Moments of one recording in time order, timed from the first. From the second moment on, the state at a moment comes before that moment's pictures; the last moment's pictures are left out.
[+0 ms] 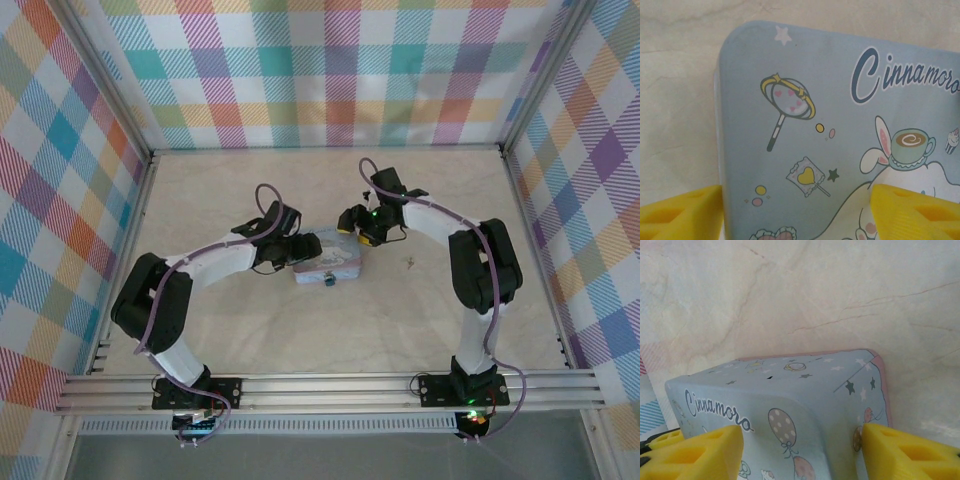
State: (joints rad) left arm -0.57 1.67 1.05 -0.37 0.13 -0.80; right arm 0.41 1.92 1.36 -0.52 -0.49 0.68
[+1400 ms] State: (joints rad) left arm -0.66 1.44 1.03 -0.44 0.10 -0.78; right arm 0.20 1.68 1.22 -0.83 -0.10 0.54
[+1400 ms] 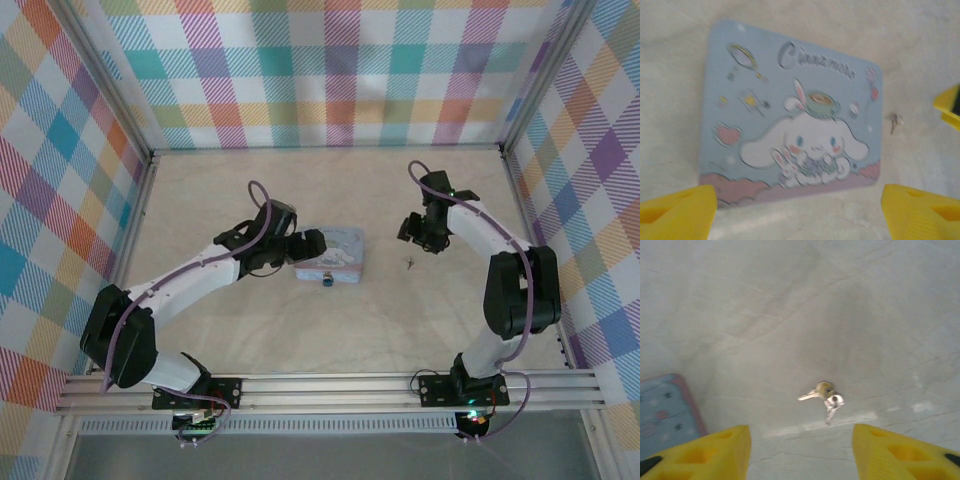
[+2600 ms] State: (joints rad) left arm -0.75 1.49 1.03 -0.45 0.11 -0.79; right arm 0.16 1.85 1.17 -0.74 -0.18 0.52
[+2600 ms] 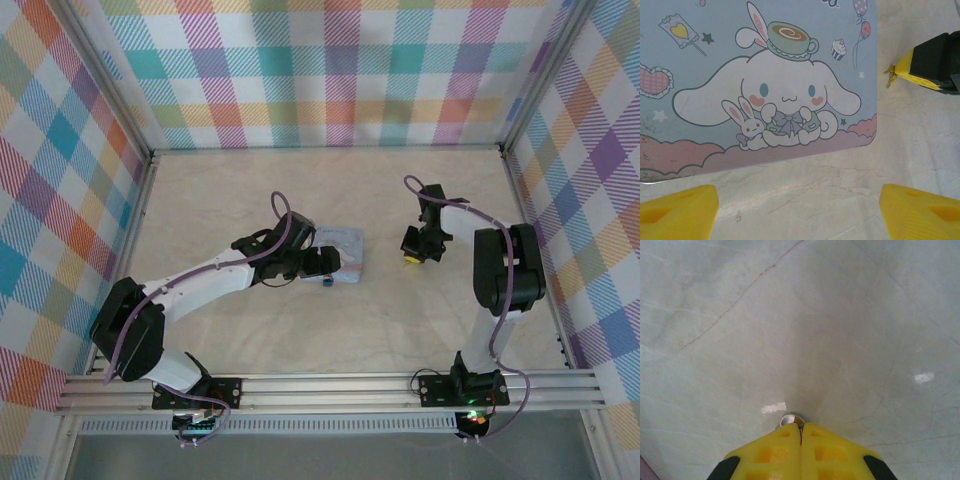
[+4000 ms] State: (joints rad) left arm -0.70 1.44 1.24 -0.18 0.36 -0.84; right arm 0.42 1.18 1.21 -0.65 -0.41 0.57
